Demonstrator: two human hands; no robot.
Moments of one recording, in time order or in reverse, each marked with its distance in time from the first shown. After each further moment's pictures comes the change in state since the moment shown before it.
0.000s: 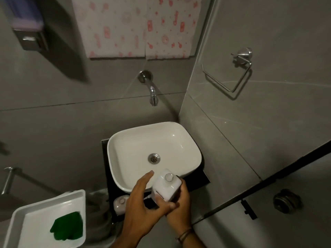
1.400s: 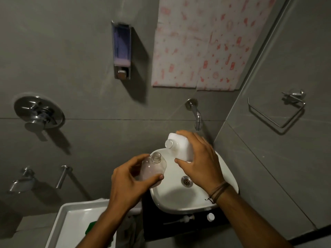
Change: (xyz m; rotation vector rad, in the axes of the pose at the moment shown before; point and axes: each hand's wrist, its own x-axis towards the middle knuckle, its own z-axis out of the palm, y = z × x) left_hand 0.062 0.048 -0.182 0.089 0.313 0.110; right_hand 0.054 -0.222 0.091 -0.745 -0.239 -0.819
